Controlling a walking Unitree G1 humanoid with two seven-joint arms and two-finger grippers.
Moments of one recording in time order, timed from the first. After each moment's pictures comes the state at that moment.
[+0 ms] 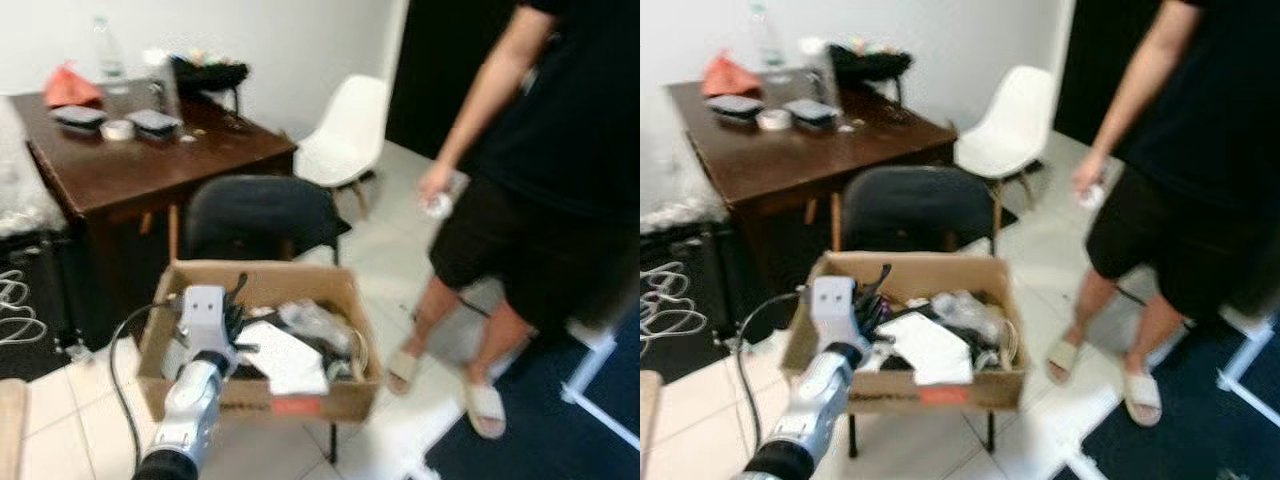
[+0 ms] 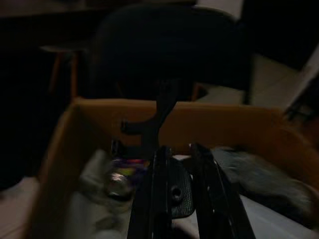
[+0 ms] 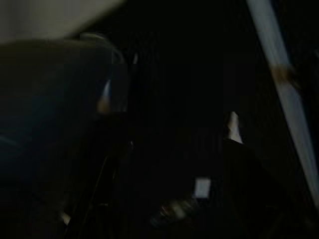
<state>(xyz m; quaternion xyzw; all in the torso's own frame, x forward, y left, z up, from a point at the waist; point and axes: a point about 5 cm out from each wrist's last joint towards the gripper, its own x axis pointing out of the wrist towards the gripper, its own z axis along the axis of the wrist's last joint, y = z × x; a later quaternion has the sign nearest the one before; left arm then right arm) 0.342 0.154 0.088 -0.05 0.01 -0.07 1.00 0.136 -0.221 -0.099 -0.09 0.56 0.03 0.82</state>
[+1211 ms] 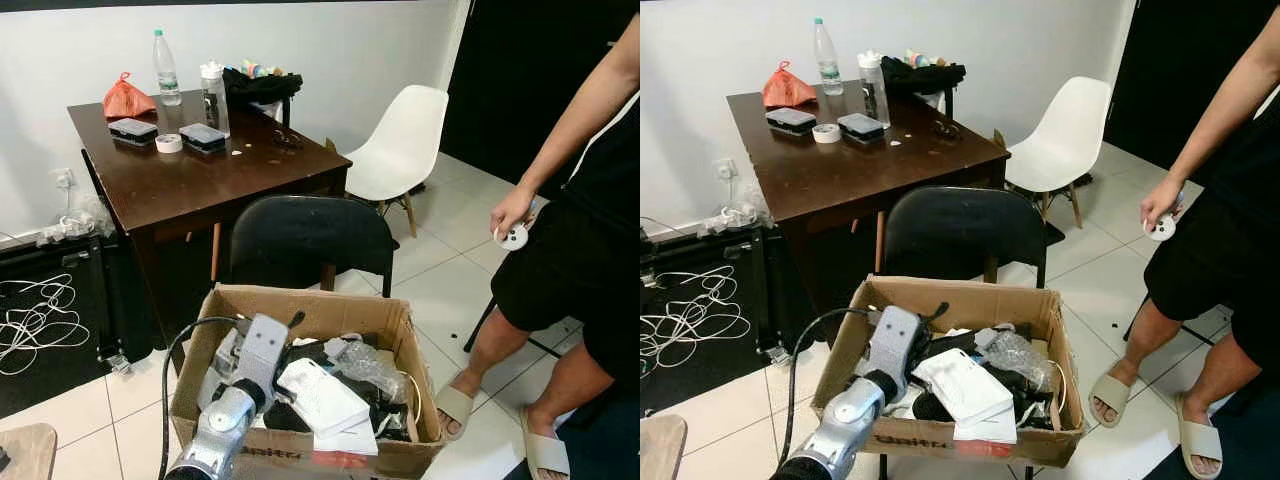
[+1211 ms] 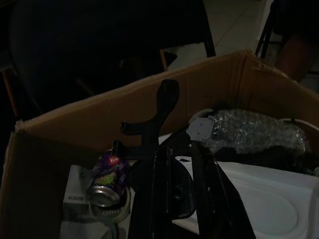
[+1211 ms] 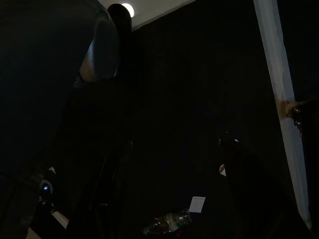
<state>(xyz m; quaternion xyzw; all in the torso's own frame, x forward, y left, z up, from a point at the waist) 0.321 0.088 0.056 0.07 0.07 -0.23 0.97 0.127 -0.228 -0.100 -0.09 0.57 0.02 0.81</state>
